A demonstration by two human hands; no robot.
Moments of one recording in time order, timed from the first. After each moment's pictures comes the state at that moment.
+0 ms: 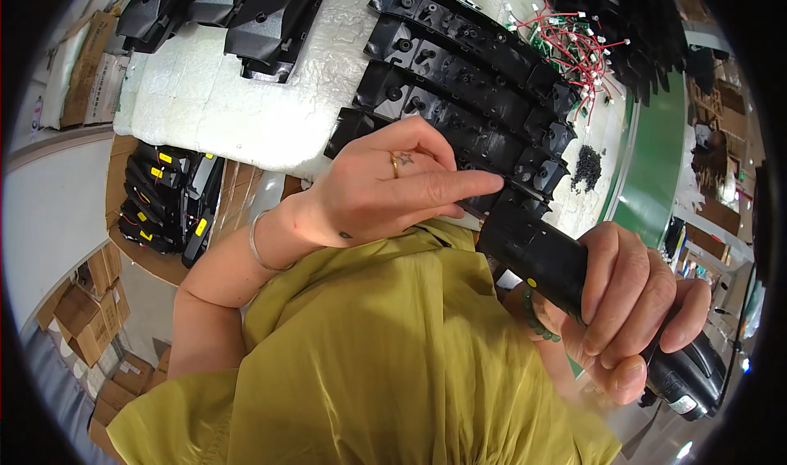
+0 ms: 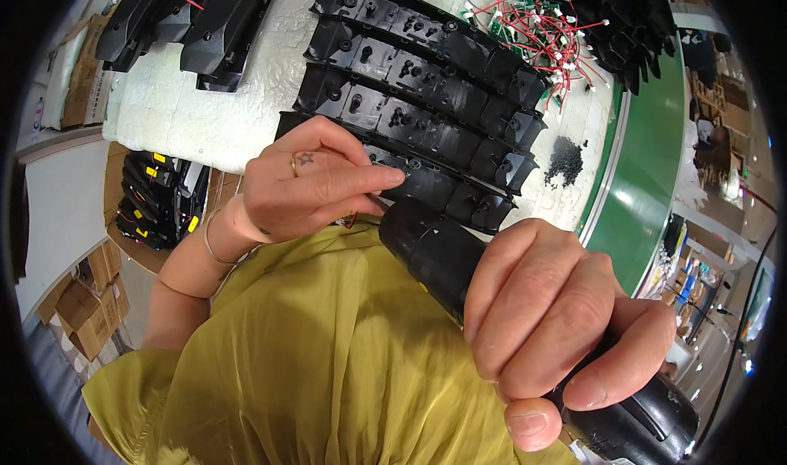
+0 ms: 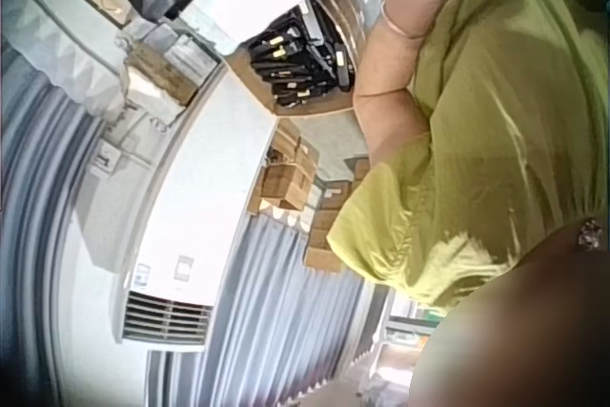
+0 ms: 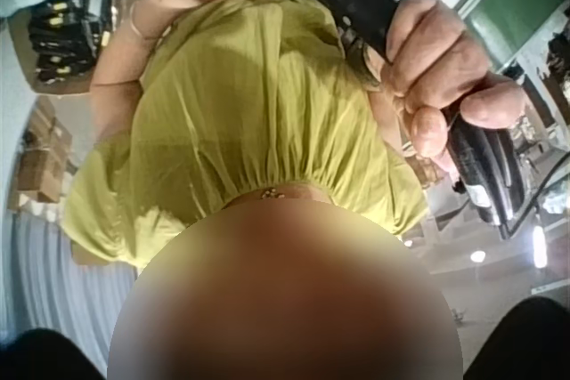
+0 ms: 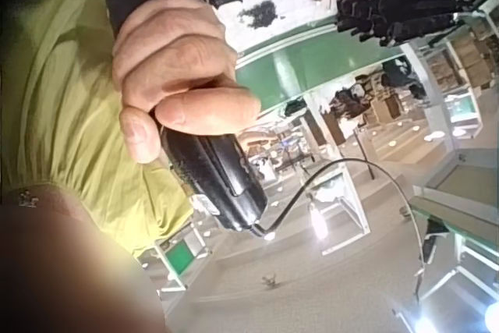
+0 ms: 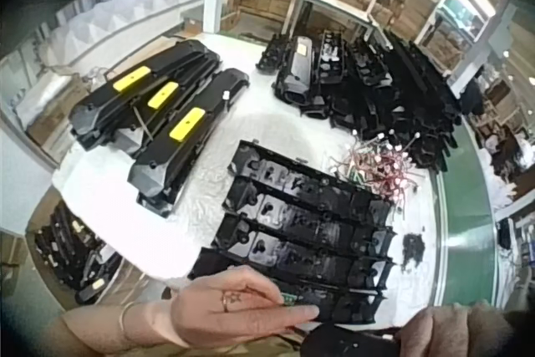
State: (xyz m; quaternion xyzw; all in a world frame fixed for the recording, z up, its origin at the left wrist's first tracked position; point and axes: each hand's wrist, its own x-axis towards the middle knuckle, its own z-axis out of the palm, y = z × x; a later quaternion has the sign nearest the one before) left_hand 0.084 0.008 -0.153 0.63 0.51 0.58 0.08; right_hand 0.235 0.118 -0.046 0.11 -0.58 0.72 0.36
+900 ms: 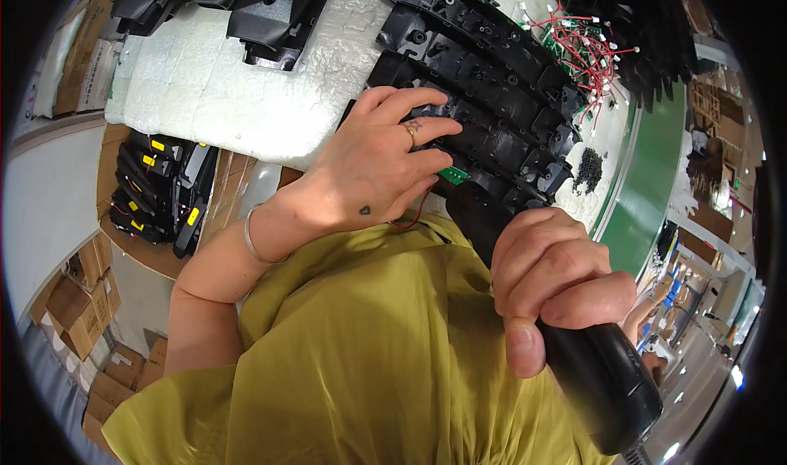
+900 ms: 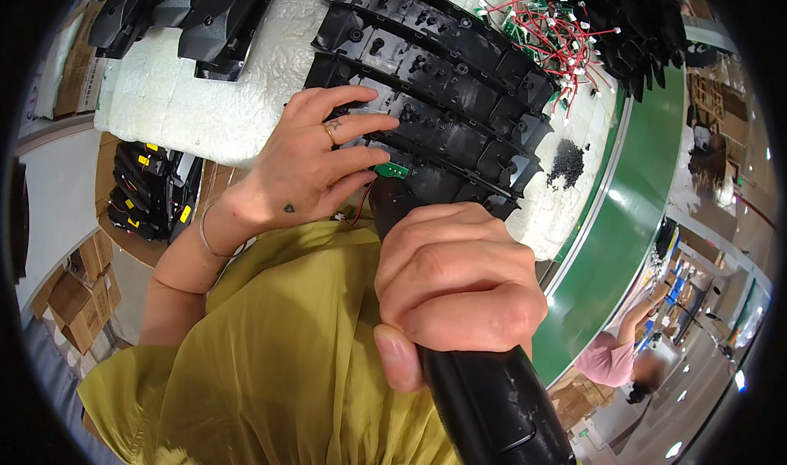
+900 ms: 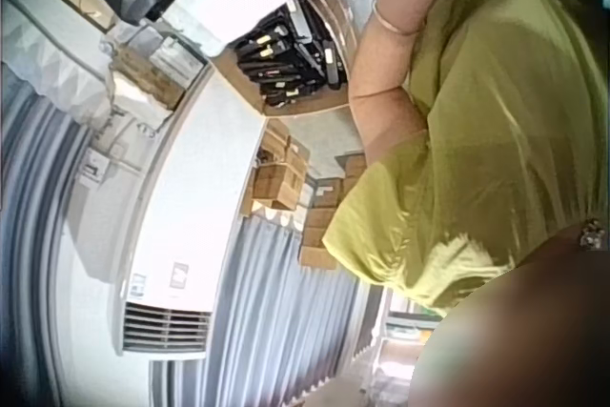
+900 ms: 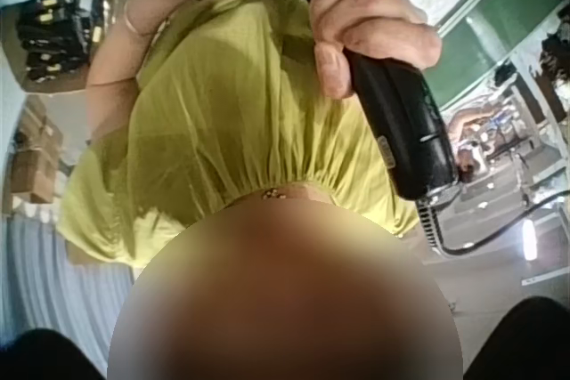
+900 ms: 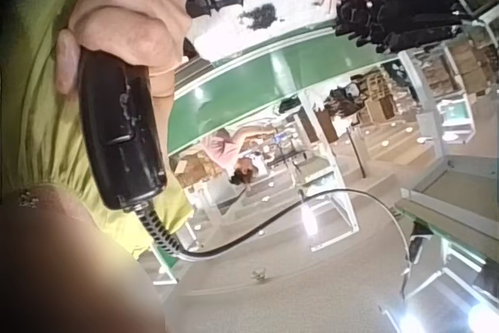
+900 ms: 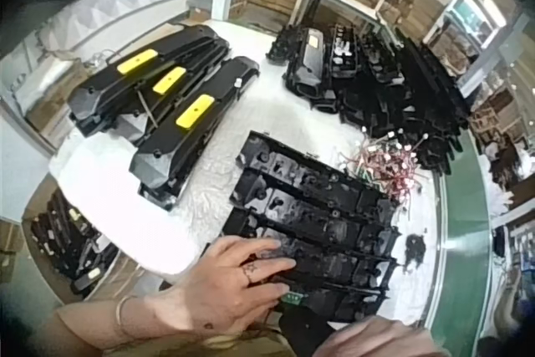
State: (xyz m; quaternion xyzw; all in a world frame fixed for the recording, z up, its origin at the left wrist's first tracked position) left_hand 0.073 -0.001 -0.171 0.67 0.61 0.40 0.11; right_hand 0.218 0.106 -0.063 0.08 -0.74 0.64 0.20
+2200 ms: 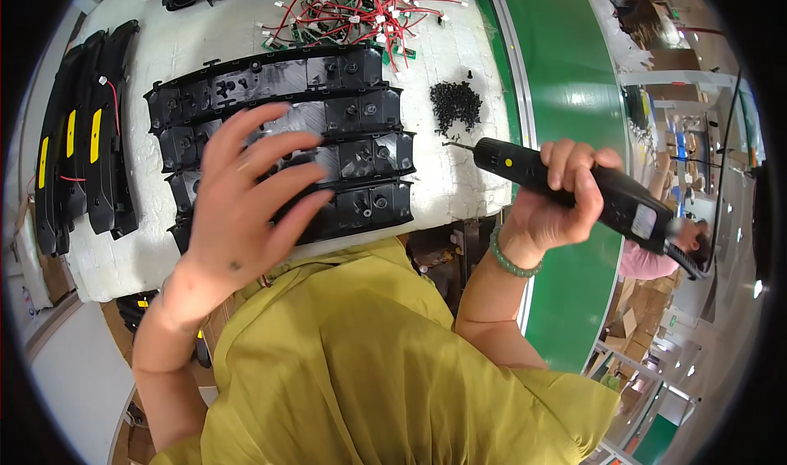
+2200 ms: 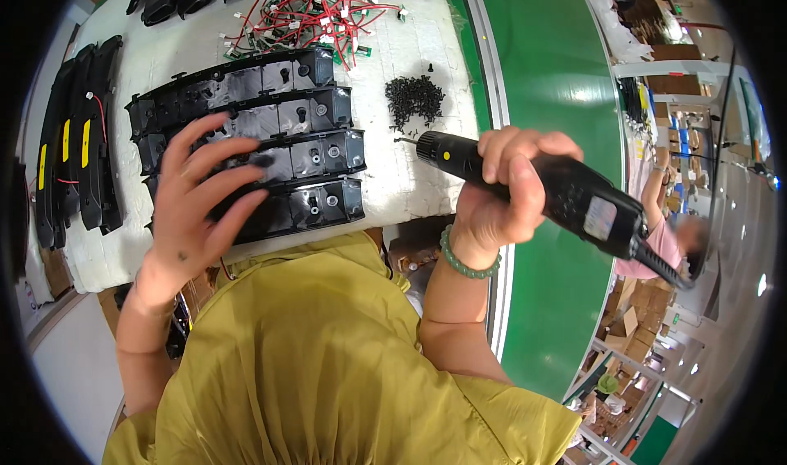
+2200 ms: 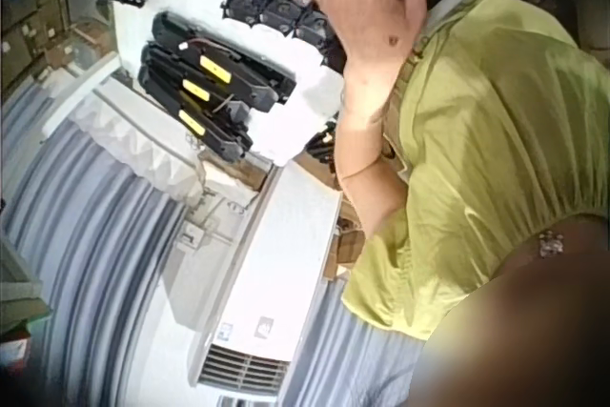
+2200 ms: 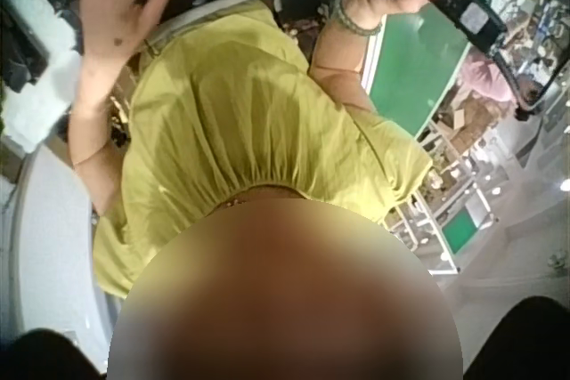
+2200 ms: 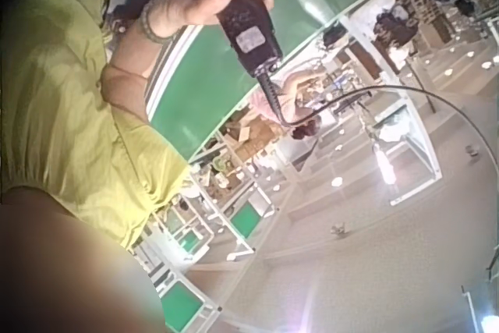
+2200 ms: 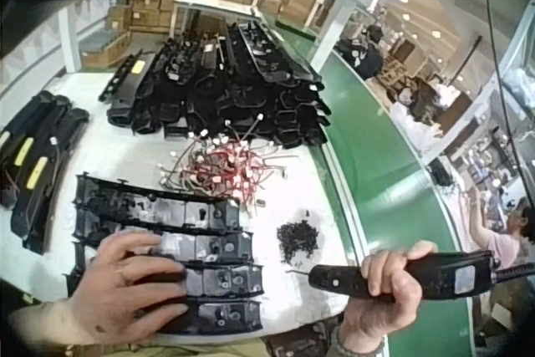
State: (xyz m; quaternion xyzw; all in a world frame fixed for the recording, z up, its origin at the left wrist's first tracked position) left_hand 0.109 0.085 -0.112 0.72 0.59 0.35 0.08; right_hand 0.365 0.195 -0.093 -0.20 -0.52 0.46 0.69
